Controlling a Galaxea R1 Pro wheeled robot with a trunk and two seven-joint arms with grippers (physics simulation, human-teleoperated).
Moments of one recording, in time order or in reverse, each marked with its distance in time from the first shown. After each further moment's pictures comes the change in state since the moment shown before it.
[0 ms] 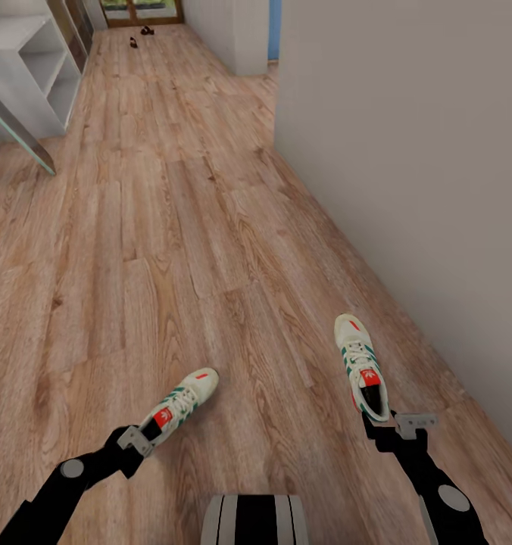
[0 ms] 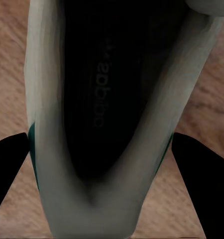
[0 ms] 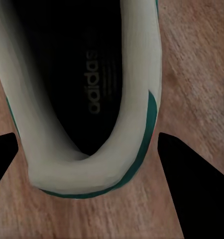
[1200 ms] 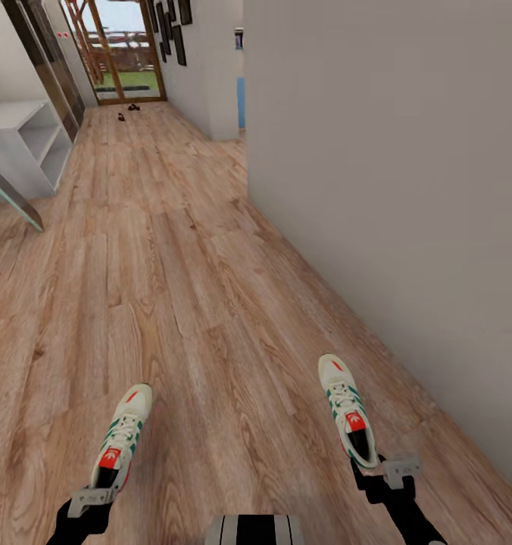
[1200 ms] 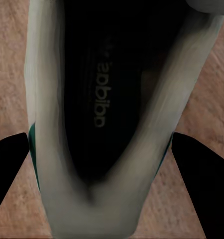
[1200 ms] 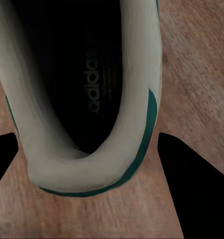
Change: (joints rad) left arm 0.087 -0.001 0.294 0.405 0.301 -0.377 0.268; right arm 0.013 -0.002 -0.001 0.367 0.062 -0.288 -0.003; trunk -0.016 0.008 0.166
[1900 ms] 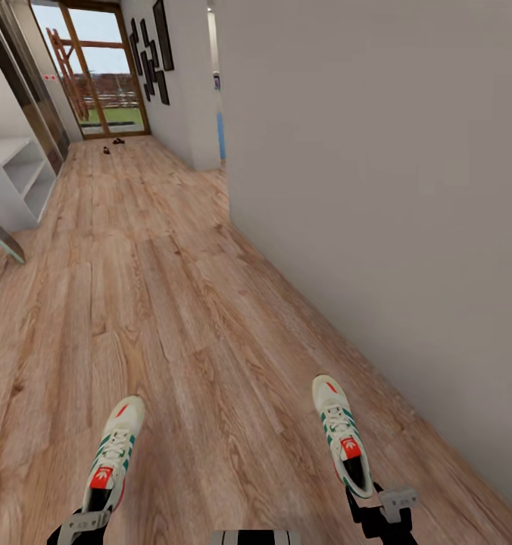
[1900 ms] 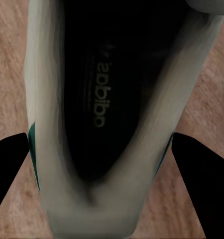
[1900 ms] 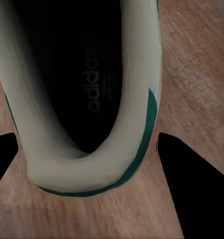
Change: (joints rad) left arm 0.057 -0.005 -0.001 0.048 0.082 -0.103 0.003; right arm 0.009 -0.002 0.001 0.204 -0.003 -0.172 -0.003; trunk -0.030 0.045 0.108
